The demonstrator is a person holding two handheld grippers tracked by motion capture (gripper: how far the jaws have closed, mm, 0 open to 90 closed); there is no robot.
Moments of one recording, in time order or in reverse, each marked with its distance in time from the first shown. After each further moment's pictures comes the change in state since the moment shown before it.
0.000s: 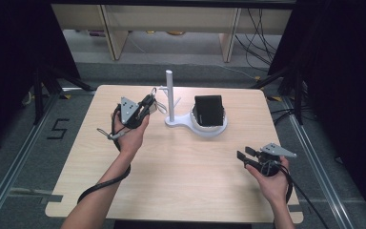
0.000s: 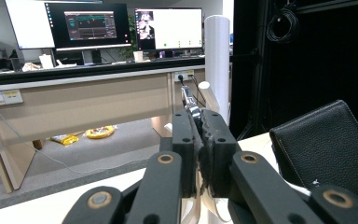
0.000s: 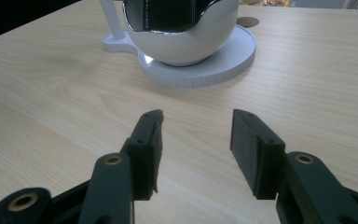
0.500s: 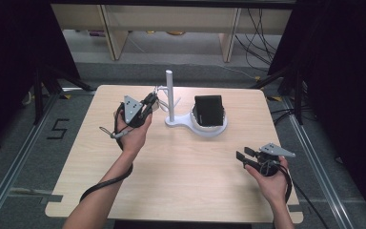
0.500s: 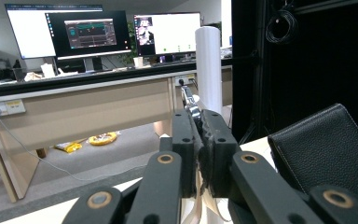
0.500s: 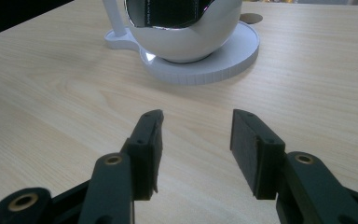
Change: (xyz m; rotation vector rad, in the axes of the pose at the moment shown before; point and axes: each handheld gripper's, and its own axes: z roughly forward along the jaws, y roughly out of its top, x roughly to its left) left arm -0.009 0.005 0.005 -0.021 0.001 0.047; right arm -0.003 -0.001 0.004 -0.001 0.005 -0.032
